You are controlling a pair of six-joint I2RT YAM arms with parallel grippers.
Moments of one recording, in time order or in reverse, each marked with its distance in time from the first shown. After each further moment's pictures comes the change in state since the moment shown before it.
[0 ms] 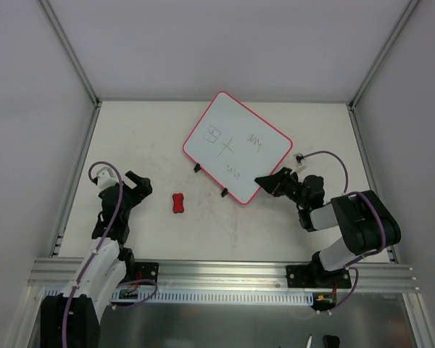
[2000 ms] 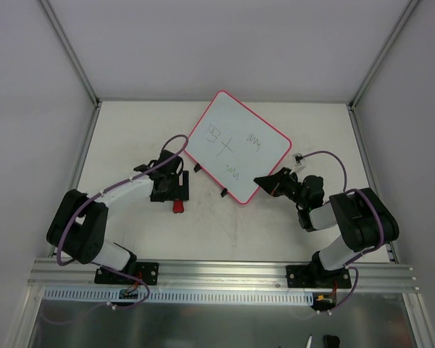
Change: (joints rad) left arm -0.450 0.766 0.667 -0.671 0.041 0.142; right arm -0.002 0.030 0.000 0.041 -0.011 0.000
